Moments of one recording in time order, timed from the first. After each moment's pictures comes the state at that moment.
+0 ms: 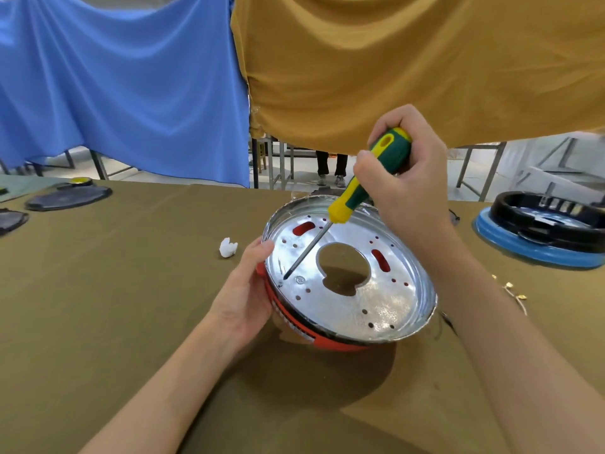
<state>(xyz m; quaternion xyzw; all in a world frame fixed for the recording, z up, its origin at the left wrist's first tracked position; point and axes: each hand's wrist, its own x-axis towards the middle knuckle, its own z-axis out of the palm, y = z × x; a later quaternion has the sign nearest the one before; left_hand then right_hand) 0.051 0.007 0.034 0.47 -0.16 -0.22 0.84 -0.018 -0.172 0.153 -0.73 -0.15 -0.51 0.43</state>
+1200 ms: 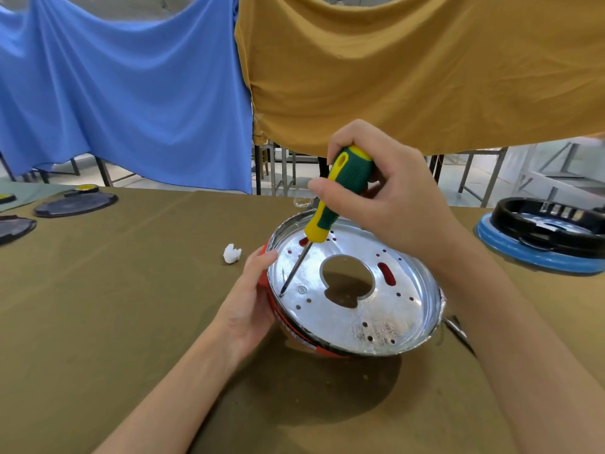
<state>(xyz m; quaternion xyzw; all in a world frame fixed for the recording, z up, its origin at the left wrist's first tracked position) 0.053 0.008 0.029 0.47 -0.15 -0.24 0.83 -0.039 -0.155 0.169 -0.83 -0.24 -0.38 0.32</state>
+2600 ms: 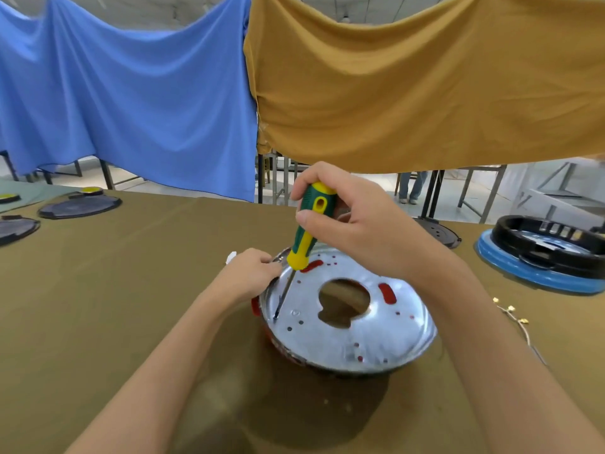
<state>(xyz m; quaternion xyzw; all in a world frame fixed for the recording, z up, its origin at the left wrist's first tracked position) 0.116 0.013 0.056 0.89 -0.18 -0.07 0.41 -0.035 -0.137 0.168 -0.88 -0.23 -0.22 0.36</state>
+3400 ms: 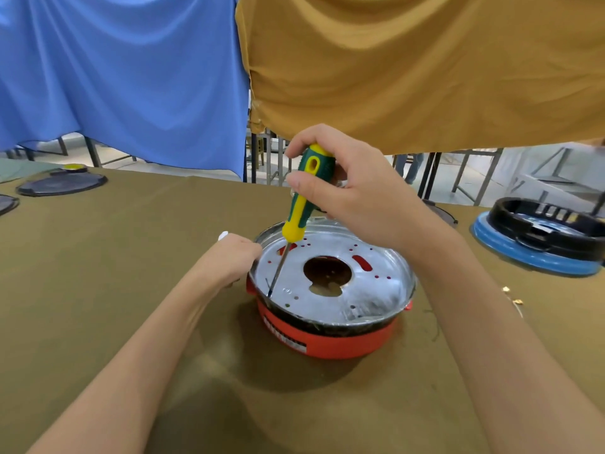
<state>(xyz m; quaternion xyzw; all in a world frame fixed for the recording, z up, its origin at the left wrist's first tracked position) 0.125 0.019 0.043 0.88 -0.12 -0.09 0.44 -0.023 -0.138 0.166 -0.88 -0.21 -0.27 0.33</state>
